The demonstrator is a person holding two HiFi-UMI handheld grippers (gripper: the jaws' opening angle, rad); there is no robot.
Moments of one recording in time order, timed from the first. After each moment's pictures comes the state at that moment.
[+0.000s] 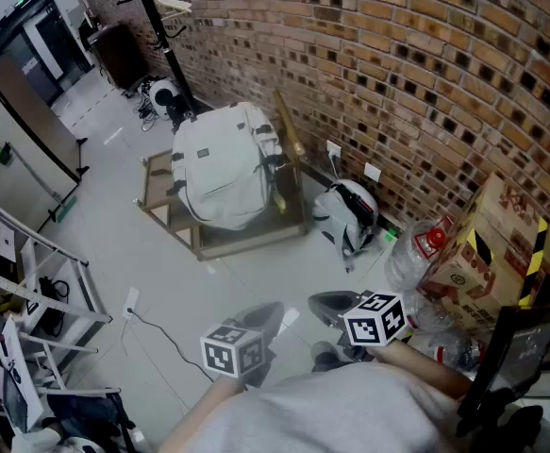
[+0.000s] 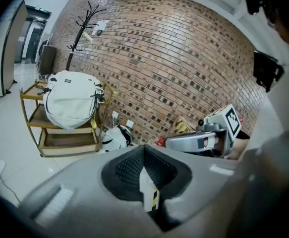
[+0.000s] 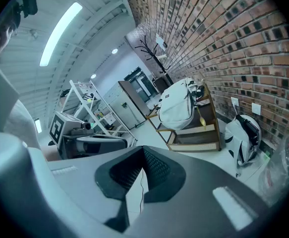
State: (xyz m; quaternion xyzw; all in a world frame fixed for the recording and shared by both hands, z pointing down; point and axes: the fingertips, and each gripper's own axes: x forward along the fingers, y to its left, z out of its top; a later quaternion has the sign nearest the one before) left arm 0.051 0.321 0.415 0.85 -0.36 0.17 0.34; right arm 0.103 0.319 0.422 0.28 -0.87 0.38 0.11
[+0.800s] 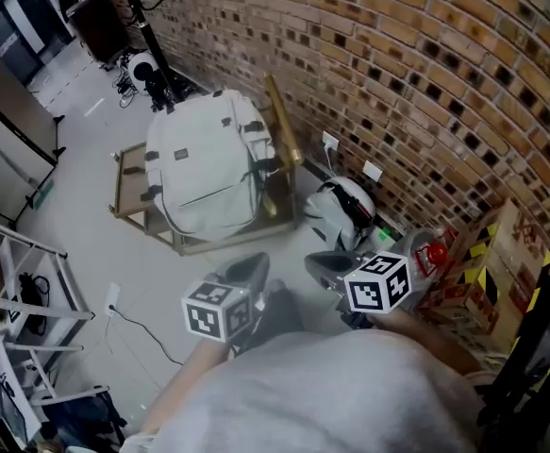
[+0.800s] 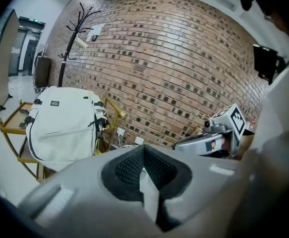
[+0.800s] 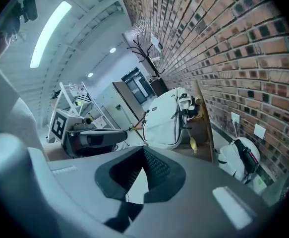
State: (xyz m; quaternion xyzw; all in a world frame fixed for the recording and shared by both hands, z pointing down) left arm 0.049 0.108 0.402 0.87 -0.38 0.16 0.28; right arm 0.117 0.123 0.415 0.29 -0.88 0.36 0.12
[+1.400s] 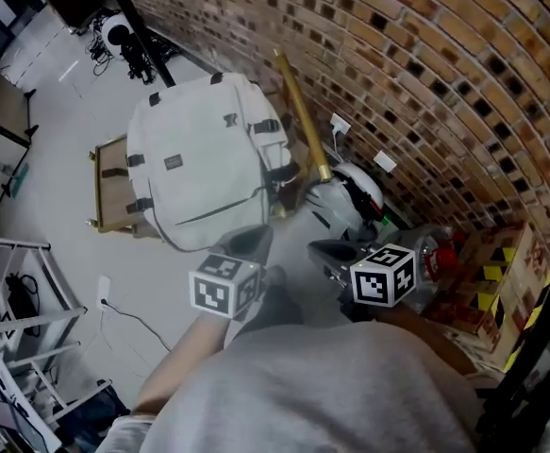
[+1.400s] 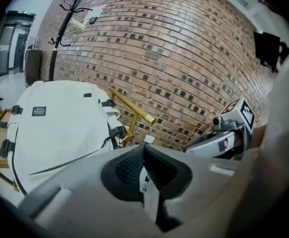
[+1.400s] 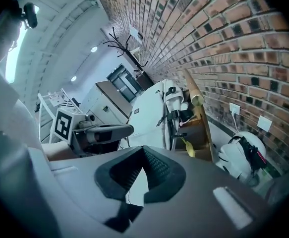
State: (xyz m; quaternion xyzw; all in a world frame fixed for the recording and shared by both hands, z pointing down) left arm 0.019 -0.048 0.450 0.87 -0.34 0.21 0.29; right arm 0.079 -0.005 0.452 0.33 -0.83 0.43 0.13
